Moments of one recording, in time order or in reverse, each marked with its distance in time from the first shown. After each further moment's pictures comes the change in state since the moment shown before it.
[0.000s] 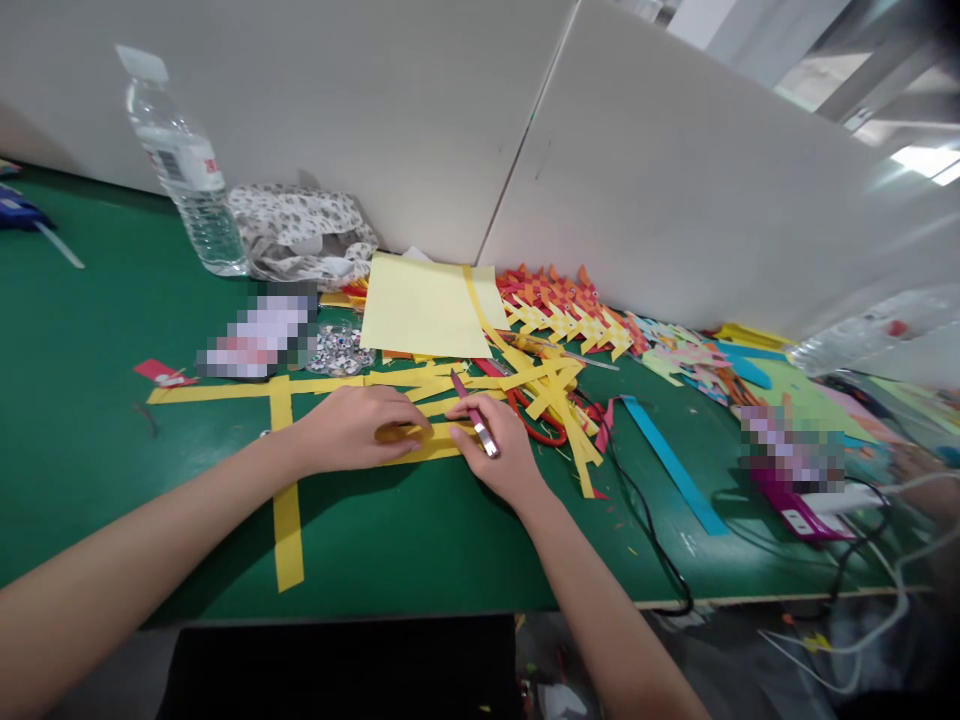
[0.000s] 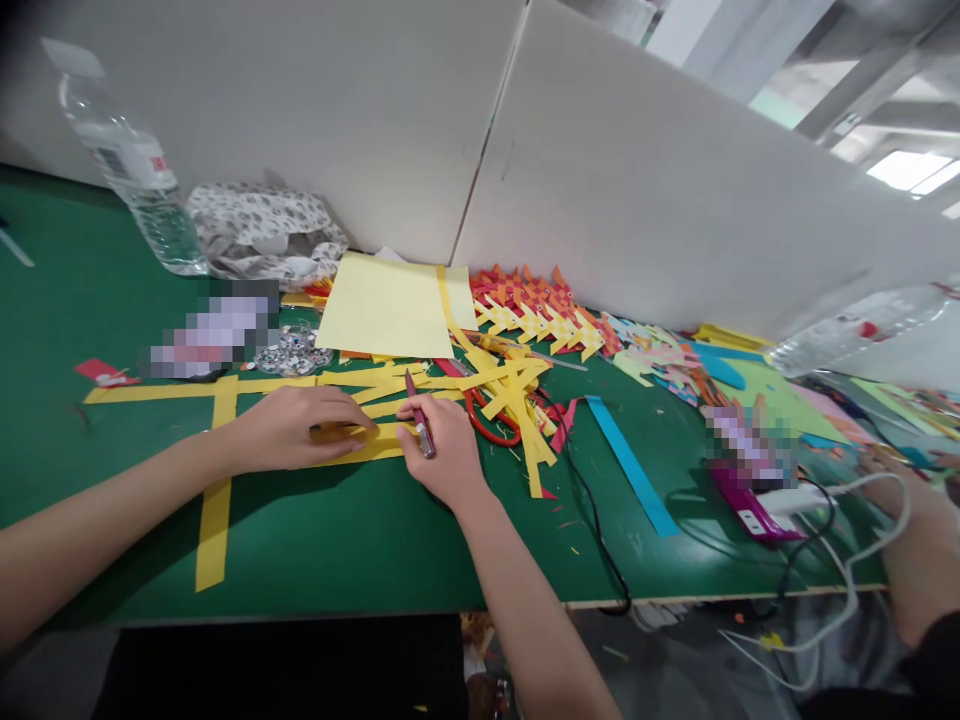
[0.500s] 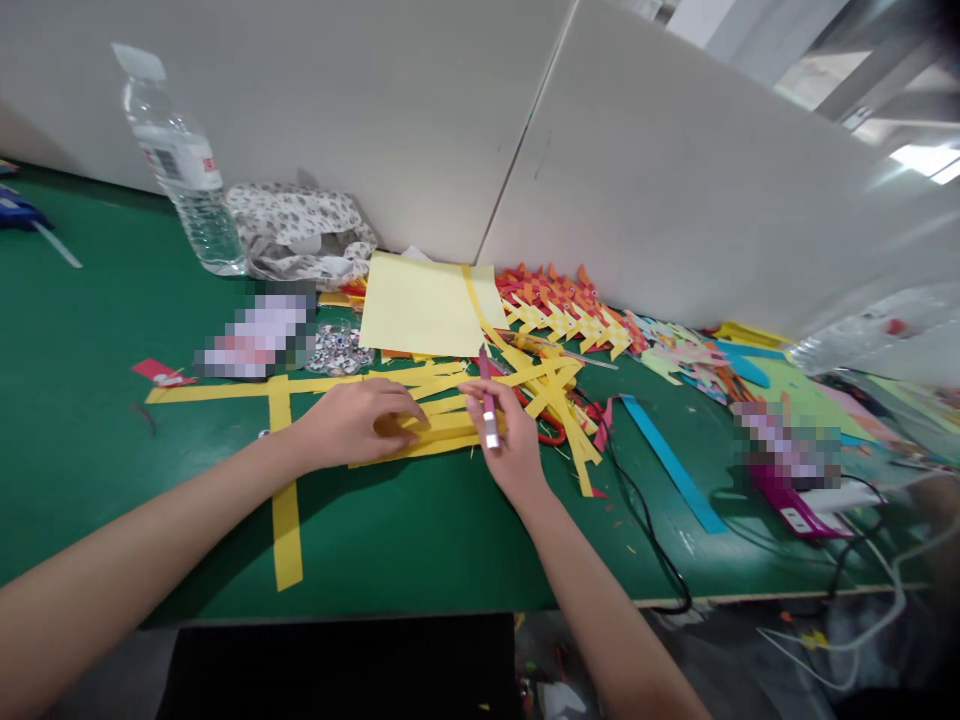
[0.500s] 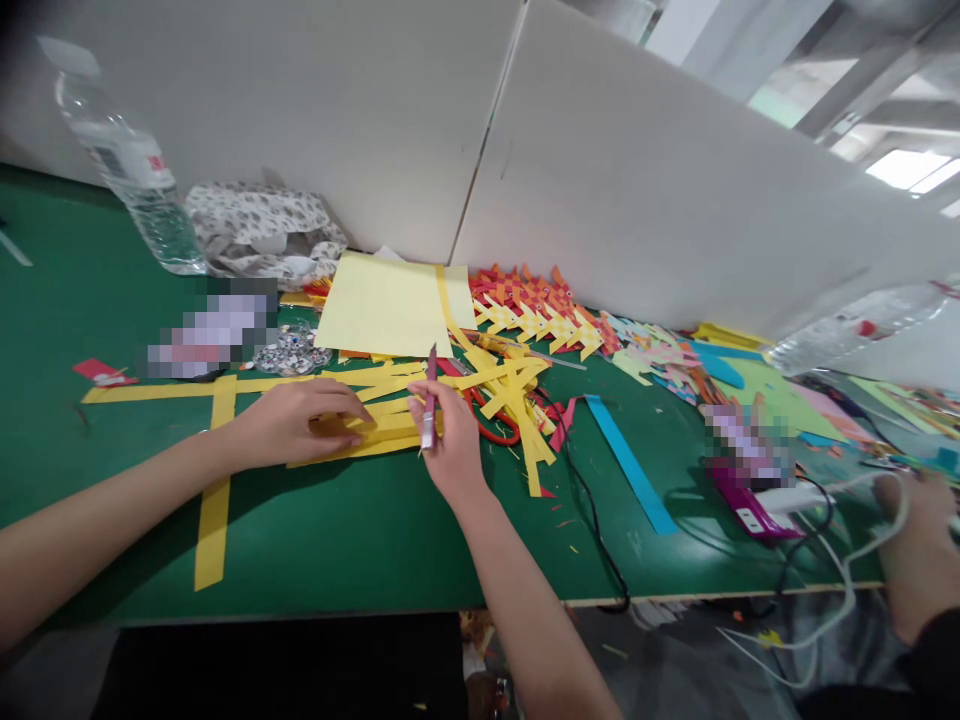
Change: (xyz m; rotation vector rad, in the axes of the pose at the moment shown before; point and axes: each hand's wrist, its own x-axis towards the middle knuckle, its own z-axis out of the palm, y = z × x) left_hand 0.000 -0.003 0.004 -0.071 0.058 -0.050; right_hand 0.003 -0.002 0.001 0.222 0.221 0.093
